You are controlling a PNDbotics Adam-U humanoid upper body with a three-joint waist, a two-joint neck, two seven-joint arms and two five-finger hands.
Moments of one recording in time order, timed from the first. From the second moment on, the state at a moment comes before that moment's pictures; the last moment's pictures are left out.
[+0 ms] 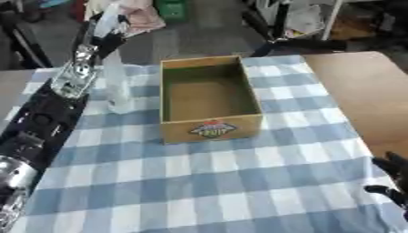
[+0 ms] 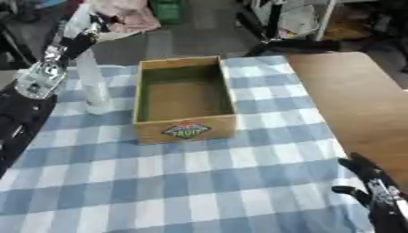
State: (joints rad) left arm -0.94 0.57 -0.04 -0.76 0.00 -0.19 0.12; right arm -0.08 -0.10 -0.01 -1.73 -0.03 -0.07 0.28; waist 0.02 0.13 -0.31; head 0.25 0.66
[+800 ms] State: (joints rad) left arm -0.95 0.57 -0.11 -0.99 0.23 -0.20 0.06; right arm -0.08 -0.11 -0.01 -1.73 -0.03 -0.07 0.28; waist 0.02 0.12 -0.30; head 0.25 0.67
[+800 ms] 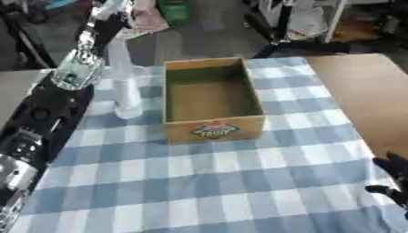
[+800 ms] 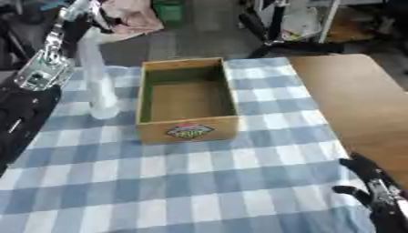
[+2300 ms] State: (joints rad) left arm -0.78 0.50 -0.22 -1.29 0.04 -0.15 0.07; right arm -0.09 -0.11 -0.01 -1.73 -0.03 -0.07 0.28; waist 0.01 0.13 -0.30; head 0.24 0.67
